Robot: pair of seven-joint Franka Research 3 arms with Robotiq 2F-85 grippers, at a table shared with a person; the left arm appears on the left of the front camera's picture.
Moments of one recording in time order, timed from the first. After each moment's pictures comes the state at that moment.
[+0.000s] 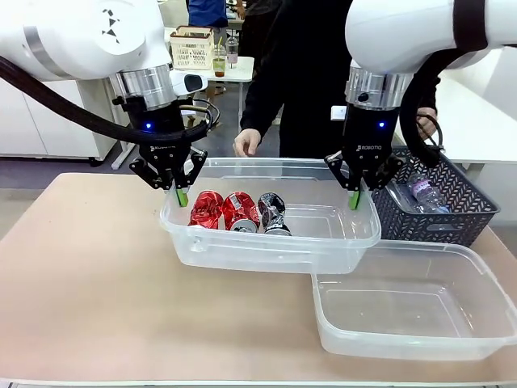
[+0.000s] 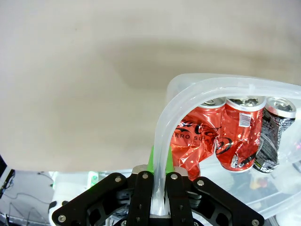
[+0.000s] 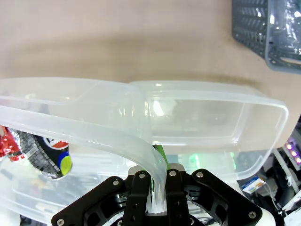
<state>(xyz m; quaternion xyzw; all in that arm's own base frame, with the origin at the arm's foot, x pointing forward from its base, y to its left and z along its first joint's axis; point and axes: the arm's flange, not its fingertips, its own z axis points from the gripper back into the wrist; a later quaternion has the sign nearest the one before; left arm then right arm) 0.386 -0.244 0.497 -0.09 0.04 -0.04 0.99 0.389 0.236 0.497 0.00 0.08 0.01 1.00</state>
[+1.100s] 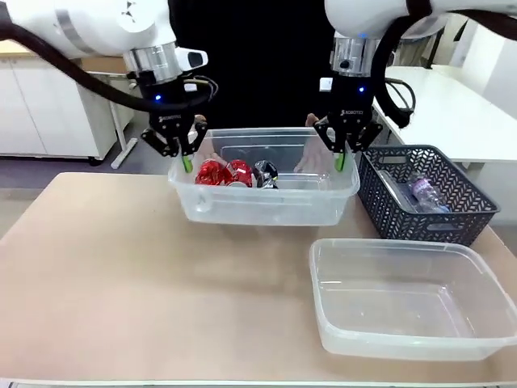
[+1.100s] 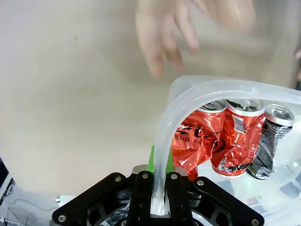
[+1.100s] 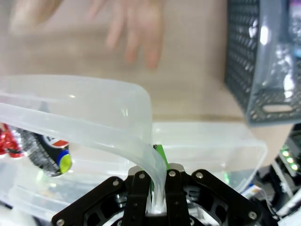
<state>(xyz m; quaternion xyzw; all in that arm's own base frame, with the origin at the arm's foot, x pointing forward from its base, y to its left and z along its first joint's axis) 0.492 -0.236 0.504 -0.09 0.02 -0.03 1.00 0.499 0.244 0.514 -0.01 0.08 0.01 1.00</state>
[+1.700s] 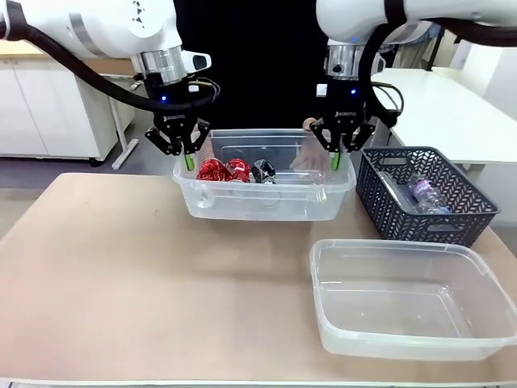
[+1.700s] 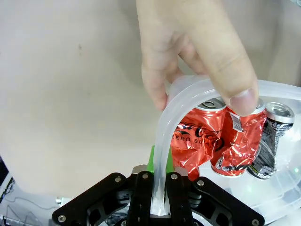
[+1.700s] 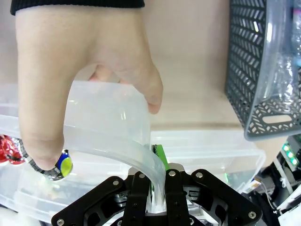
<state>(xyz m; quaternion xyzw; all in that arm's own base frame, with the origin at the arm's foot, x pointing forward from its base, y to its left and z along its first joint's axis) 0.503 -0.236 0.498 -0.08 0.02 -0.02 1.00 0.527 0.245 0.499 -0.01 0.10 0.00 1.00</state>
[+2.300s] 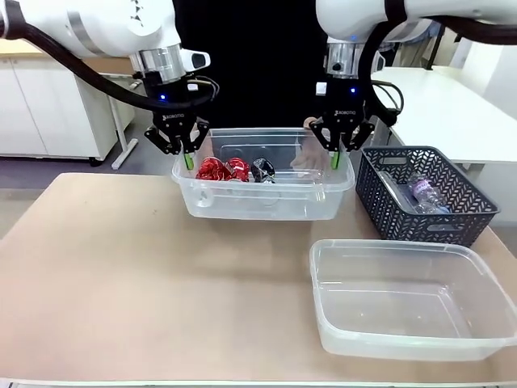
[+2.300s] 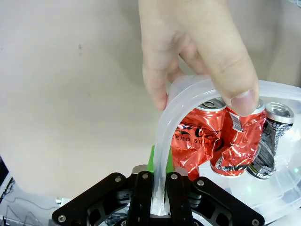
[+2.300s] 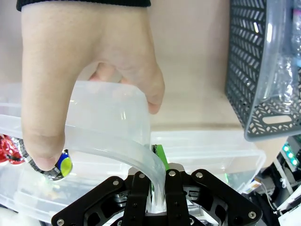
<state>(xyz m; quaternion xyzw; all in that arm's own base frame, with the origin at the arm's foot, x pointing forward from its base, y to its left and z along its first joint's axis) 0.503 -0.236 0.499 -0.08 0.02 -0.02 1.00 0.527 0.245 0.500 -0.01 0.10 0.00 1.00</state>
